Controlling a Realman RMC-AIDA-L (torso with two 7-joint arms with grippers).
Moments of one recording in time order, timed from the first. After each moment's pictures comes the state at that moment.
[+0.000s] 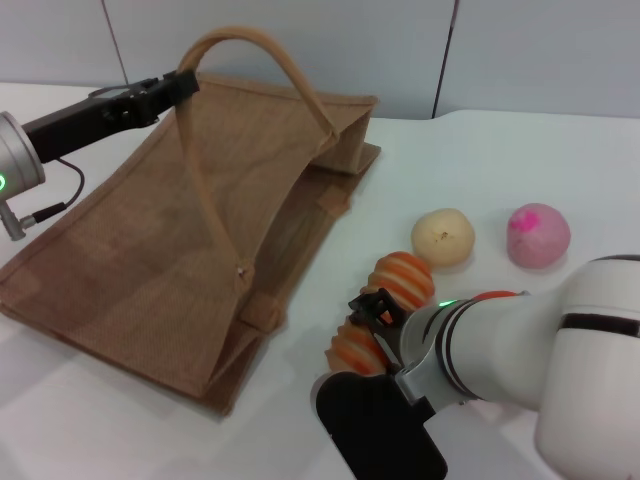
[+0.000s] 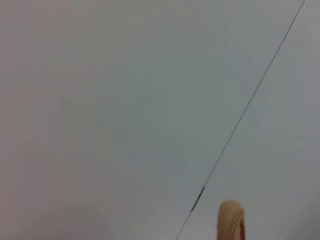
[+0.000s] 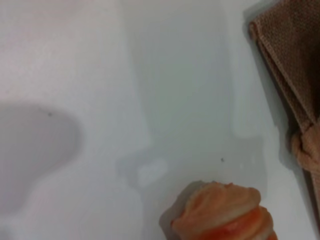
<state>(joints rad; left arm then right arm) -0.75 -1.98 2.86 -0.44 -0.72 1.50 -1.47 0.71 2.03 -2.47 -1.43 -2.90 -1.06 2.25</state>
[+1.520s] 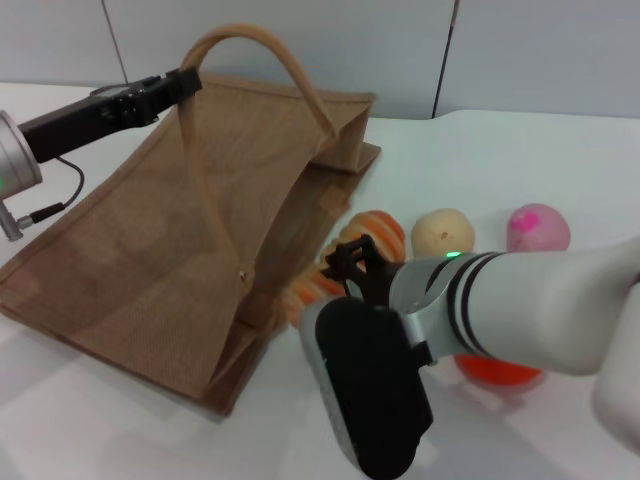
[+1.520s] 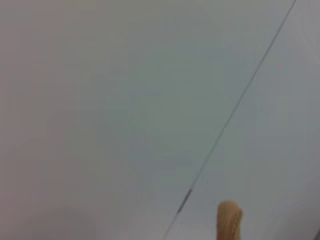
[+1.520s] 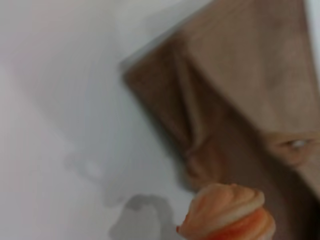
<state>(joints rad) -0.75 -1.98 2.86 -0.44 -0.72 1.55 -1.49 0.61 2.02 -2.33 -1.56 -2.90 -0.96 2.27</state>
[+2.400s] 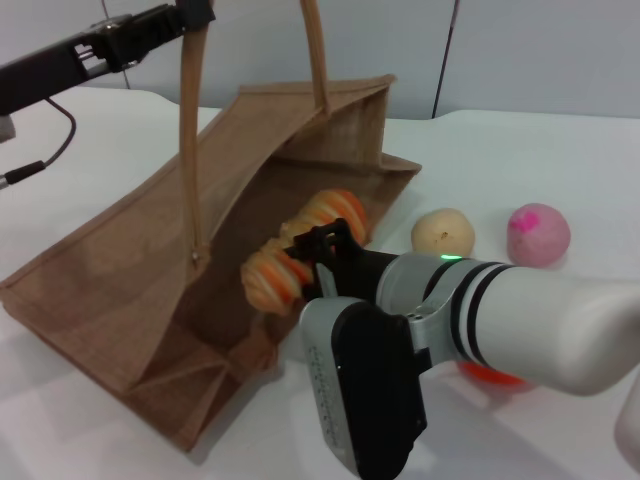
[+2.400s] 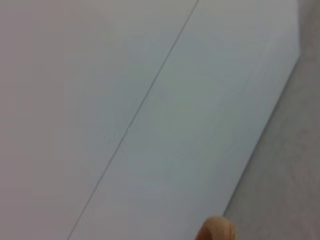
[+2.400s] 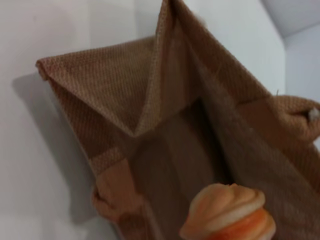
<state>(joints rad) -0.79 -1.94 2.86 -0.48 -0.78 1.88 -1.59 0.50 2.02 -2.33 -1.52 -2.90 -0.65 2.21</state>
